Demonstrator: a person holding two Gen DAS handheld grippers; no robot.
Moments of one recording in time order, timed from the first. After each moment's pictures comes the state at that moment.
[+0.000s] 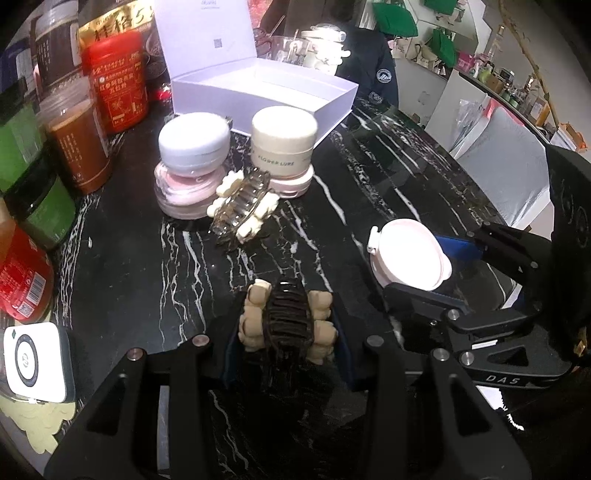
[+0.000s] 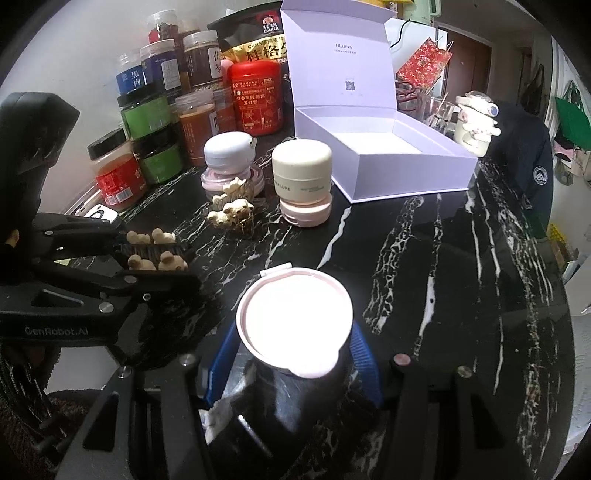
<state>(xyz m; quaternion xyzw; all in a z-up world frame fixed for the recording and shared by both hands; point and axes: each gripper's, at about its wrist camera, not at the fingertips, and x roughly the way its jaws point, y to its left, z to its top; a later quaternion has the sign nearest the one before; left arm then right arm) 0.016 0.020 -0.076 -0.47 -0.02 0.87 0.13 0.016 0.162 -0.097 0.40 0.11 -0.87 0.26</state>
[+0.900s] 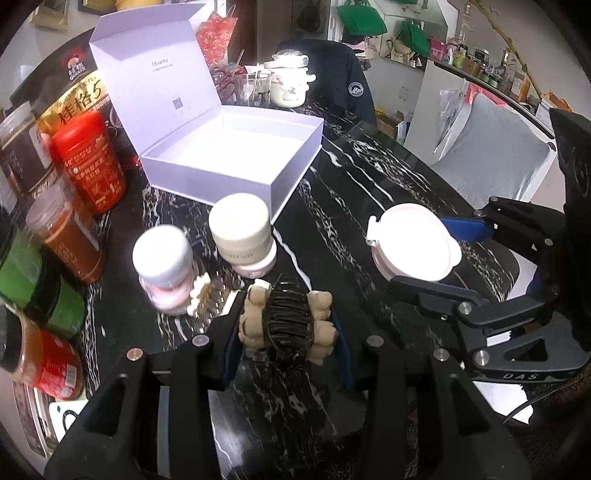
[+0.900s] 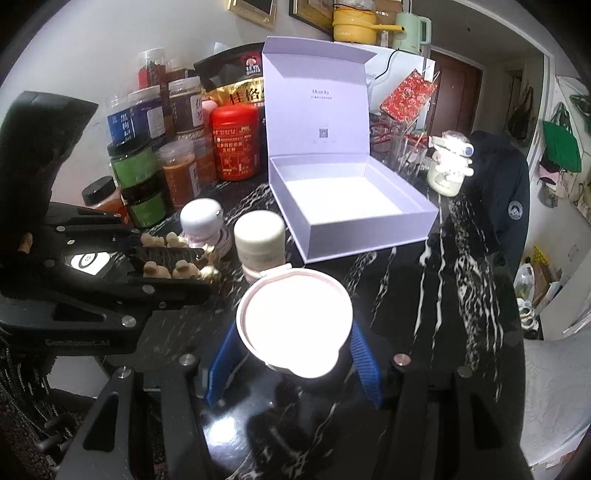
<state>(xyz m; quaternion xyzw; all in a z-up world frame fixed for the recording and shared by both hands) -0.017 0.061 -0.018 -0.43 0.05 0.89 0.15 -0.011 0.188 -0.031 0.36 0.12 -0.89 0.24</state>
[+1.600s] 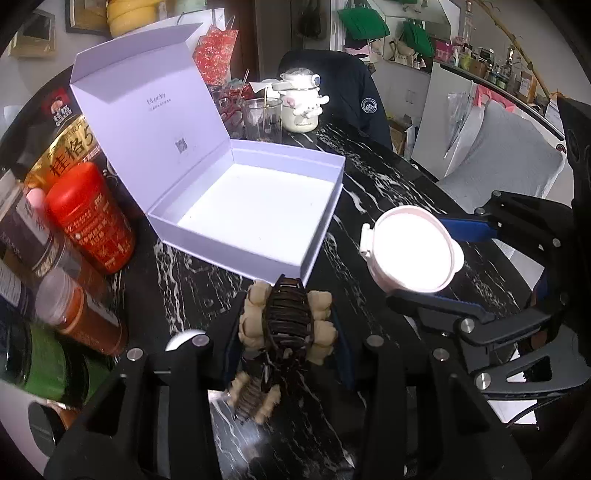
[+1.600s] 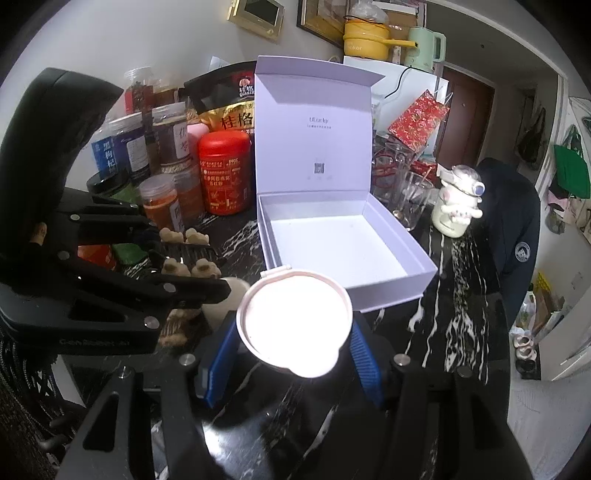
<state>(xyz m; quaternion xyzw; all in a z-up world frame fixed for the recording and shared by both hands) -0.092 0.060 0.016 -0.42 0.07 0.89 0.14 -0.083 0.179 0.000 0.34 0.14 -0.89 0.26</state>
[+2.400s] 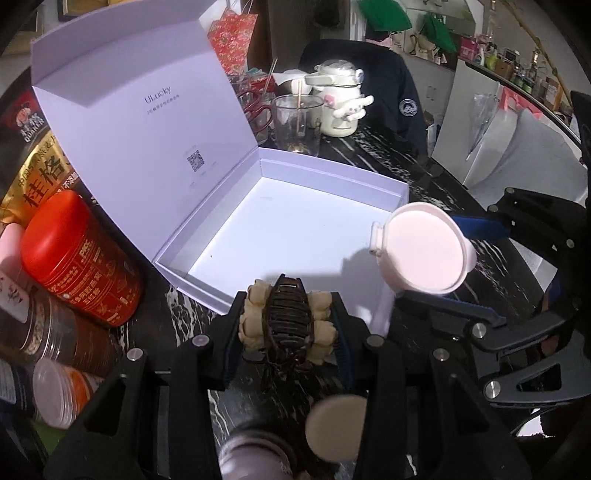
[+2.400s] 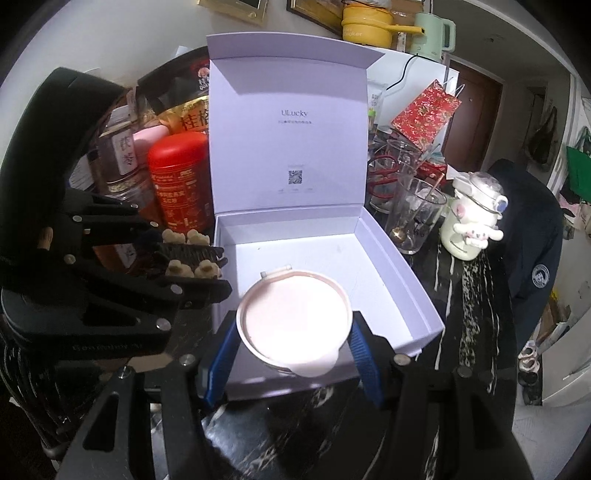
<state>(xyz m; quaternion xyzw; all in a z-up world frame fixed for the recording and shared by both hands) -0.205 0.041 0.001 -0.44 0.07 0.89 0.12 -0.200 0.160 -0.016 0.35 0.15 -0.88 0.27</state>
